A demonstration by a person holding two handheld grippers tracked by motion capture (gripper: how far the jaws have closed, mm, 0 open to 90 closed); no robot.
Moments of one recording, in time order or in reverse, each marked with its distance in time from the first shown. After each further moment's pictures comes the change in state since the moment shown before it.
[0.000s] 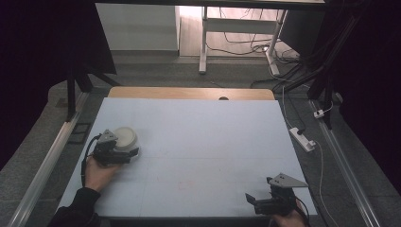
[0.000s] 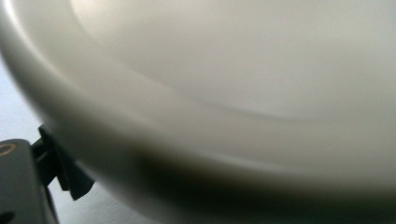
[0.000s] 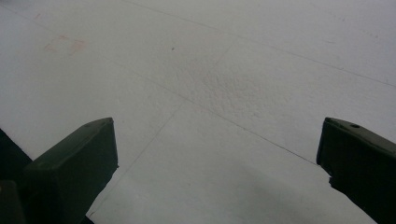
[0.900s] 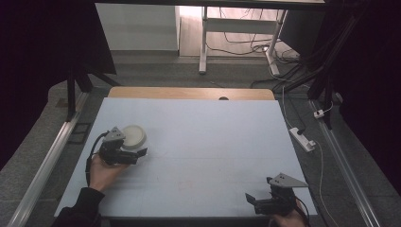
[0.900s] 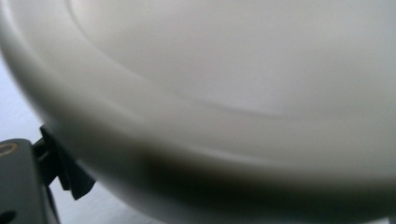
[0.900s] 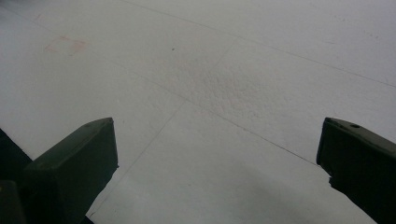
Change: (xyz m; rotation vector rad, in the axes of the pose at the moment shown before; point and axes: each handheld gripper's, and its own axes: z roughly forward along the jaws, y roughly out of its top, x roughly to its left) left arm -0.035 0.030 -0.010 -0.028 -0.104 0.079; right arm 0.000 0.000 0.000 -0.001 0.001 0.002
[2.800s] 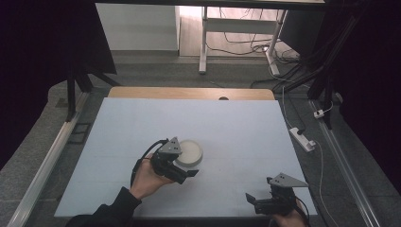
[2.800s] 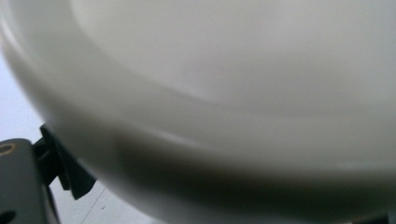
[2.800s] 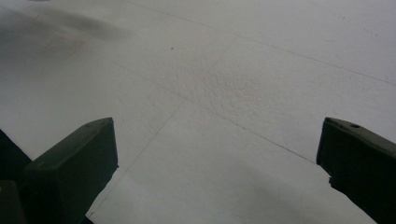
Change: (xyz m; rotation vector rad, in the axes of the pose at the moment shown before) left arm -0.132 0.062 0.052 0.054 -0.339 0.256; right arm -0.001 0.000 0.000 0.002 0.000 0.005
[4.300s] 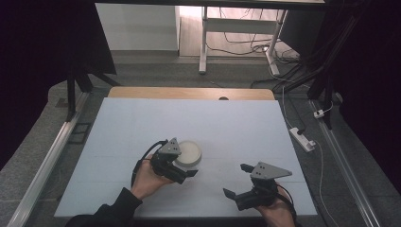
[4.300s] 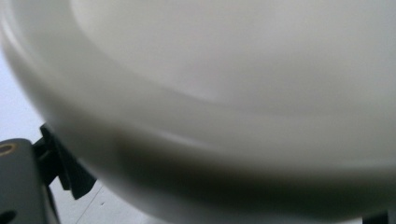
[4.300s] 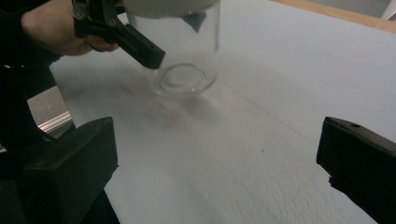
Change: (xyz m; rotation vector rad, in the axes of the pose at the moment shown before) left arm 0.005 -0.008 0.005 0.001 0.007 -0.018; right arm 0.049 0.064 0.008 -0.144 0.249 -0.182
